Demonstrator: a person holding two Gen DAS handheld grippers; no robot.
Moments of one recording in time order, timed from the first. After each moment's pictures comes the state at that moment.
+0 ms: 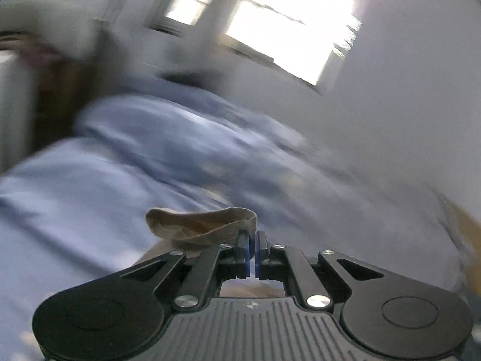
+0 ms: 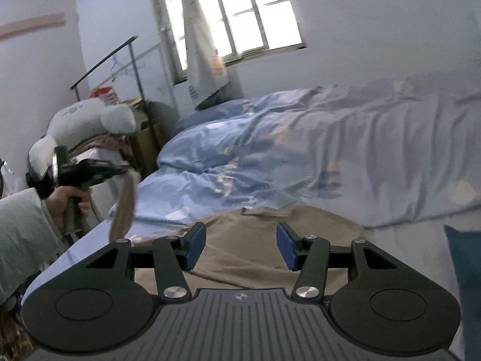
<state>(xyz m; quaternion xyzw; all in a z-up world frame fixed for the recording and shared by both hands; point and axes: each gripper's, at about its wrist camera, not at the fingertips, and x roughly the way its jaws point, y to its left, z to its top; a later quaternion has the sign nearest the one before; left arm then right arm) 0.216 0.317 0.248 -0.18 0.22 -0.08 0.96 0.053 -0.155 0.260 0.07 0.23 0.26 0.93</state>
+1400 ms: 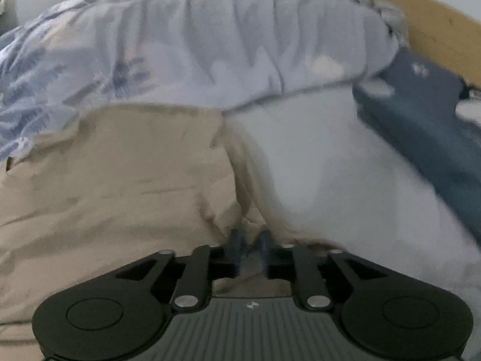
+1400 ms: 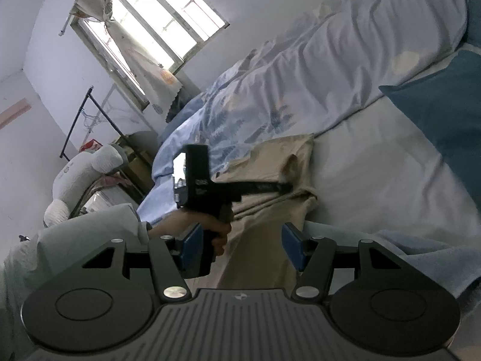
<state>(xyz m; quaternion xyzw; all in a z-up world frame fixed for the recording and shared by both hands) 0.224 -0.078 0.049 0.08 0.41 -0.24 0.88 0.009 -0.299 0.120 0.27 0.28 0.25 0.89</state>
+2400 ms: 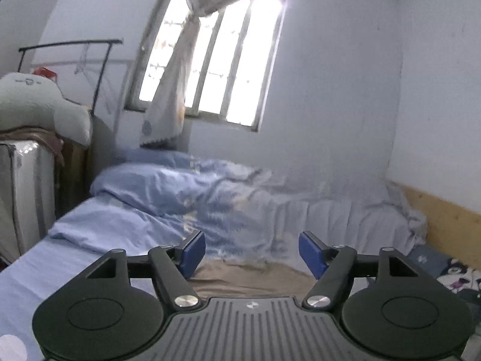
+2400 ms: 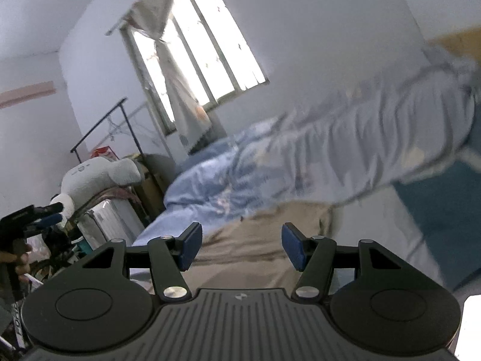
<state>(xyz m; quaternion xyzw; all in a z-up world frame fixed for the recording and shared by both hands) -0.159 0.241 0.340 -0.09 0.11 -0.07 0.99 -0.138 -0.269 0.259 0.17 0.16 0.23 0.94</state>
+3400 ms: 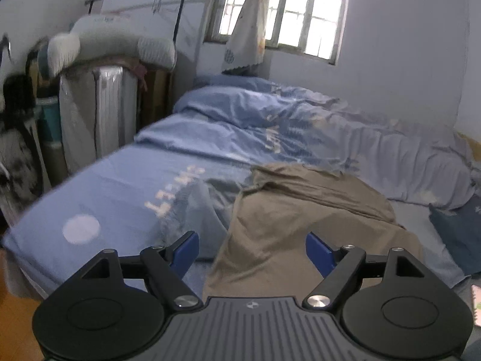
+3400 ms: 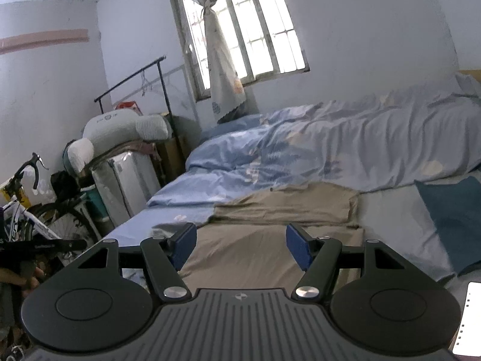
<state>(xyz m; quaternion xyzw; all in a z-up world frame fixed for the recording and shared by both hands) -0.265 0.268 0.214 -0.12 0.25 0.07 0.96 -0.236 -0.172 0.250 0.08 0.19 0.27 0.94</state>
